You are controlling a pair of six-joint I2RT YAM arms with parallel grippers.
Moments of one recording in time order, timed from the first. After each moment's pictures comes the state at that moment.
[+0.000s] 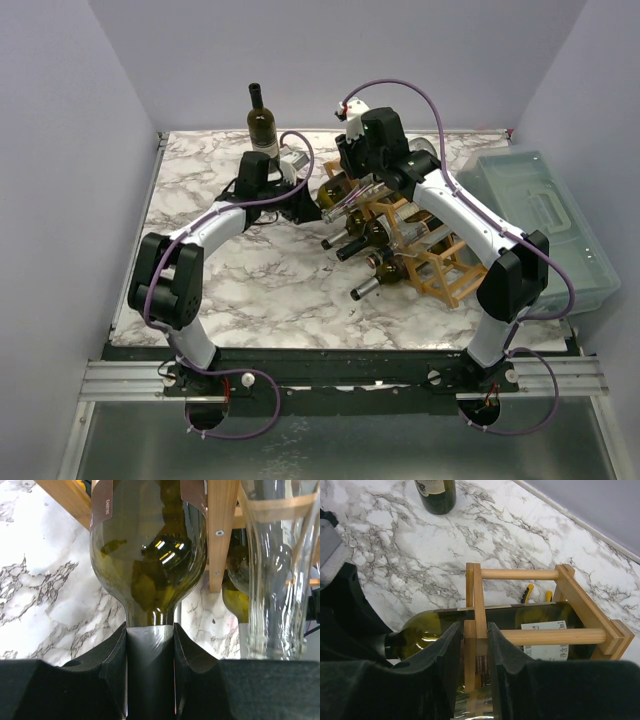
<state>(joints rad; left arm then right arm) -0.31 1.68 1.12 -0.01 0.84 -0.15 0.61 1.80 1.73 -0.43 0.03 -0.07</state>
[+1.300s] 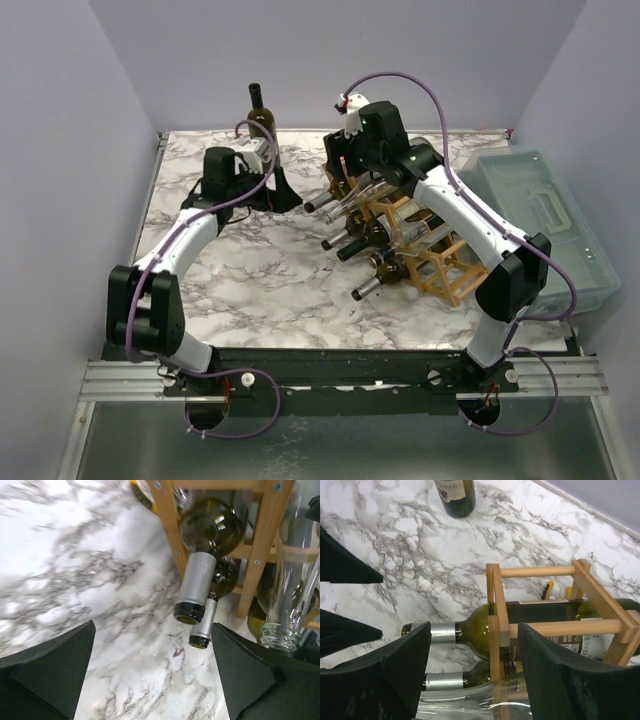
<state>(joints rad) -0.20 1.56 1.10 -0.10 0.66 -0.22 0.63 1.80 1.80 -0.52 0.01 0.02</state>
